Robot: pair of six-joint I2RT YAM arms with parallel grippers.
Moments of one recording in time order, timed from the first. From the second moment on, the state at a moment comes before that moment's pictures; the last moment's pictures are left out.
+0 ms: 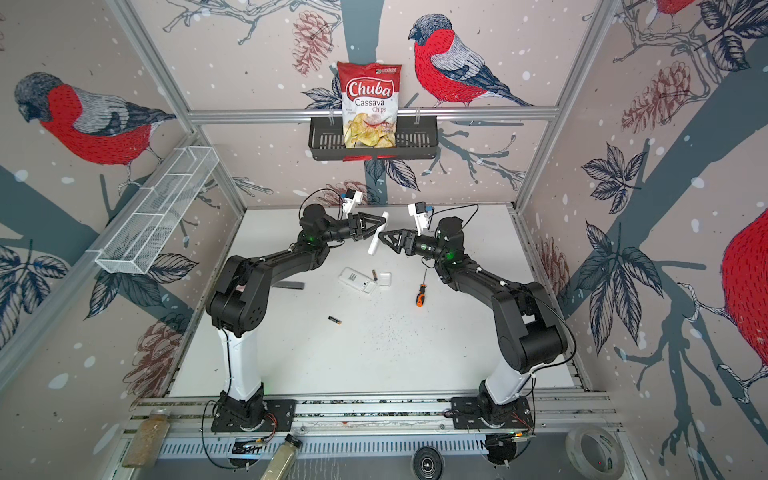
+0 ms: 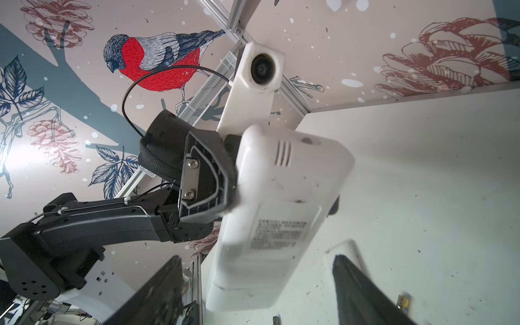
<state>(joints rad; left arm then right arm) -0.38 2.04 1.36 0.84 1.05 -1.17 0.39 1.68 0.99 0.63 -0.87 0.71</state>
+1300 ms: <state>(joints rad) -0.39 2.04 1.33 0.90 1.05 -1.20 0.41 1.79 1.02 0.79 -0.90 0.84</state>
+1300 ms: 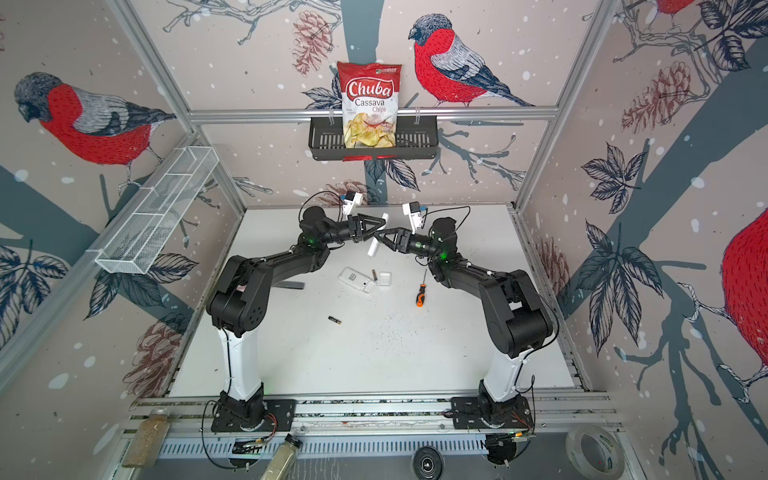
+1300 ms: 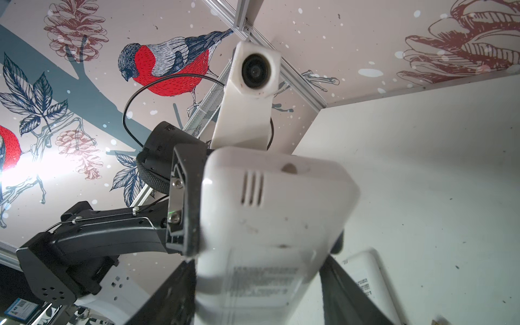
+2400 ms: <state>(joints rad) -0.39 2.04 1.34 0.90 1.06 -1.16 0.40 1.81 1.01 0.85 -0.93 0.91</state>
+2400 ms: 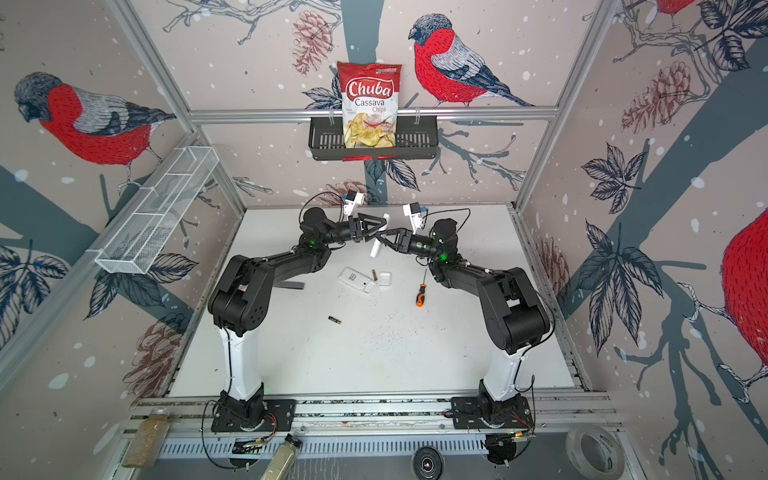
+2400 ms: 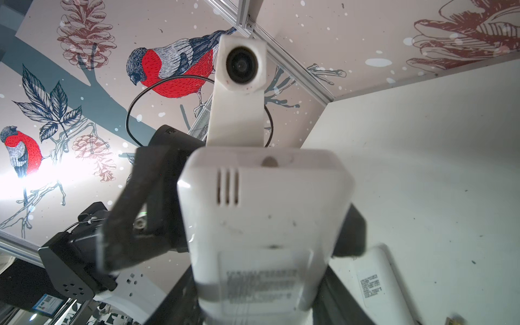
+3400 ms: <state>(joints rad) -0.52 1.59 0.72 0.60 0.13 -0.53 0.40 1.83 1.31 0.00 -0.39 0.75</state>
